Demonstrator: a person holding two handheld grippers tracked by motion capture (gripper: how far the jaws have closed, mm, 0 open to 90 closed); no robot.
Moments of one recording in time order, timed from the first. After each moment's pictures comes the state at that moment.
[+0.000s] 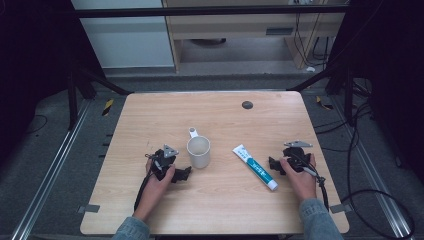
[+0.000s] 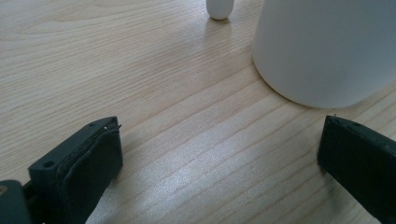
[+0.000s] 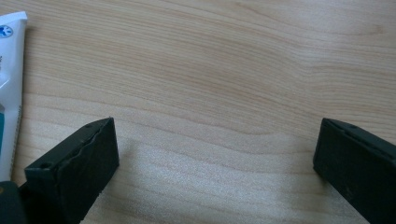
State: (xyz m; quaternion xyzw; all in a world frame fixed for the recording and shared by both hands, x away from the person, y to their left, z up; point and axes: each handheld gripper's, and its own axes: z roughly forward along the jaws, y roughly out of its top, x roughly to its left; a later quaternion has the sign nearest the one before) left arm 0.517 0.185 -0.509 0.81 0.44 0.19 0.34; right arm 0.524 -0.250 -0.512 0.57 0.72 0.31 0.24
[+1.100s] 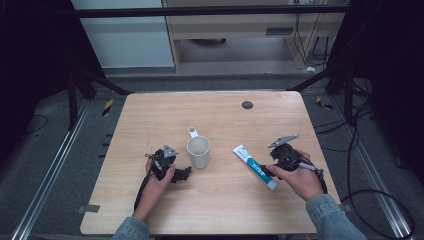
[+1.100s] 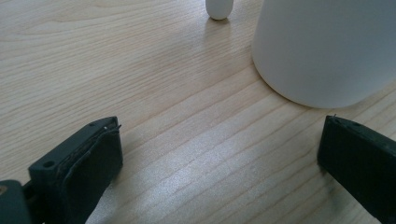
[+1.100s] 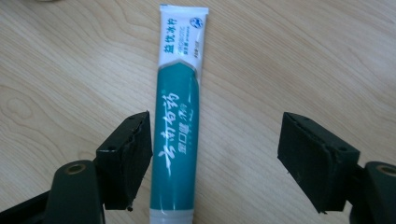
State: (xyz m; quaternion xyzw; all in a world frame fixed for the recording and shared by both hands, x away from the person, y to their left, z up) left arm 0.517 0.185 -0.509 0.81 0.44 0.19 0.34; right arm 0.492 -0.200 -0.431 0.43 0.85 0.26 0.16
